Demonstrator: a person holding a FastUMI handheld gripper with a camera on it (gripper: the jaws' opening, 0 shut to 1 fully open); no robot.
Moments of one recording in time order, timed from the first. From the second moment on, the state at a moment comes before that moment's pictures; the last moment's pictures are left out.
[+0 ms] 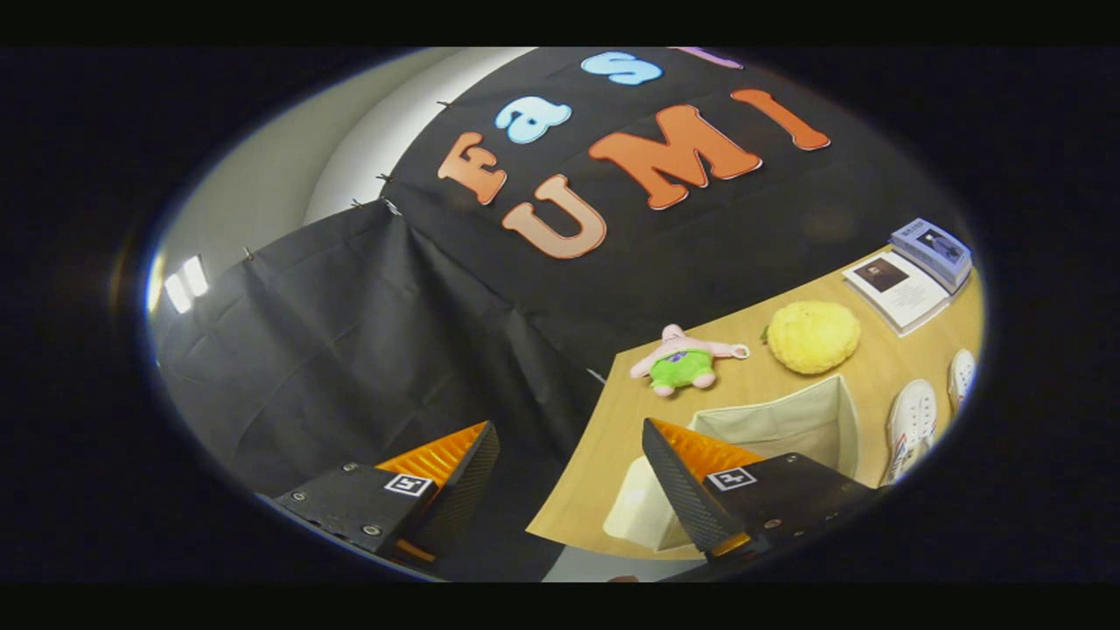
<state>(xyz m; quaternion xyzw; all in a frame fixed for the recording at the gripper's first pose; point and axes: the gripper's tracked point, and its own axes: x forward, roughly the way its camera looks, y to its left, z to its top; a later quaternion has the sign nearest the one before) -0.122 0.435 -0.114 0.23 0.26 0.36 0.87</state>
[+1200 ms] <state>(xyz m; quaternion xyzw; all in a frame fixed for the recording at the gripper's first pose) -0.045 0.138 -0.271 0.04 0.27 0.07 0.96</state>
